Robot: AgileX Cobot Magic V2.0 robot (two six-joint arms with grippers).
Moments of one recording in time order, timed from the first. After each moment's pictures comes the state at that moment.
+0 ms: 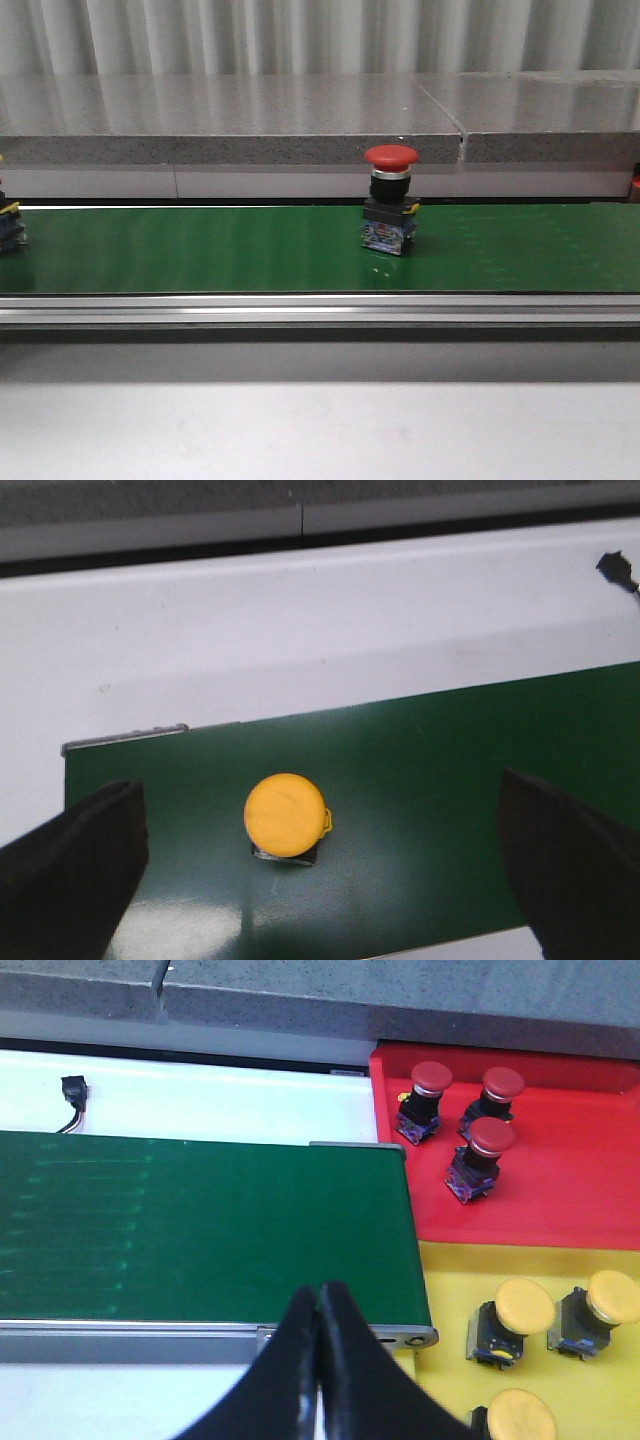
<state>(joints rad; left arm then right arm) -0.10 1.17 -1.10 -0.21 0.75 0.15 -0.19 0.49 -0.61 0.10 0.66 -0.14</state>
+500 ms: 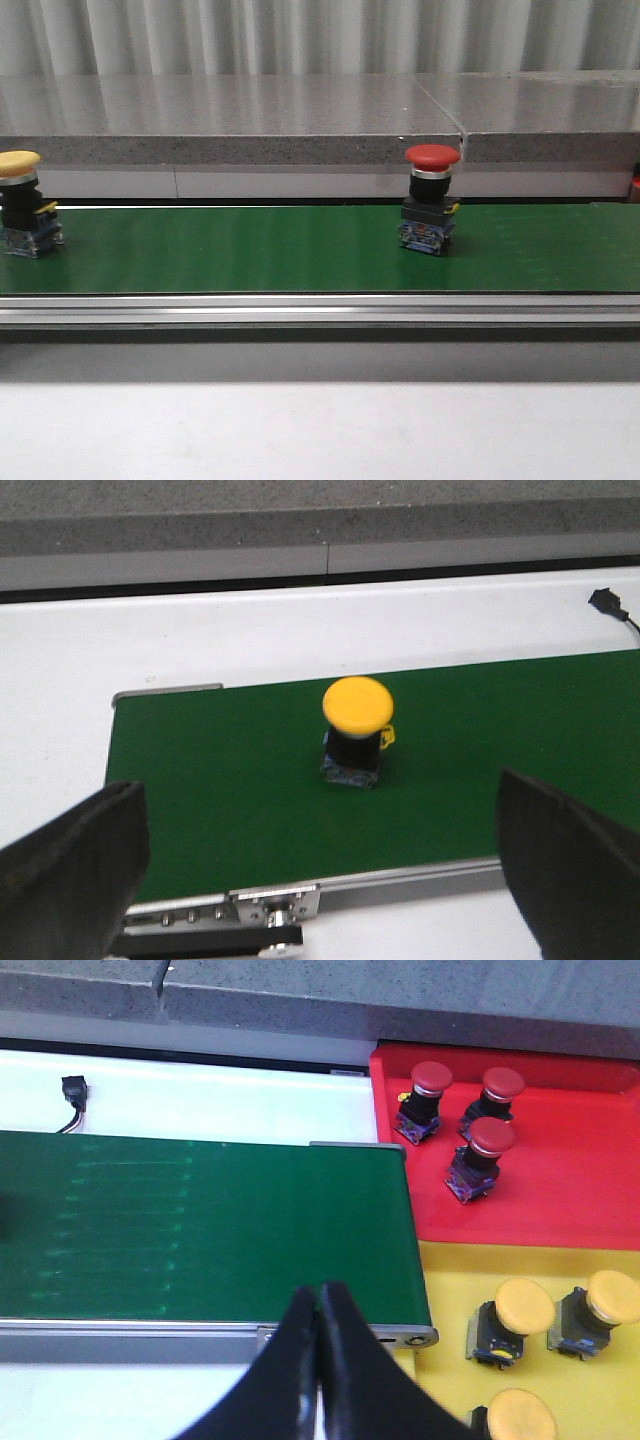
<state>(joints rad) -0.08 0.72 -0.66 -0.21 0.56 0.15 -0.19 0.49 -0.61 0.10 0.66 -0.14</state>
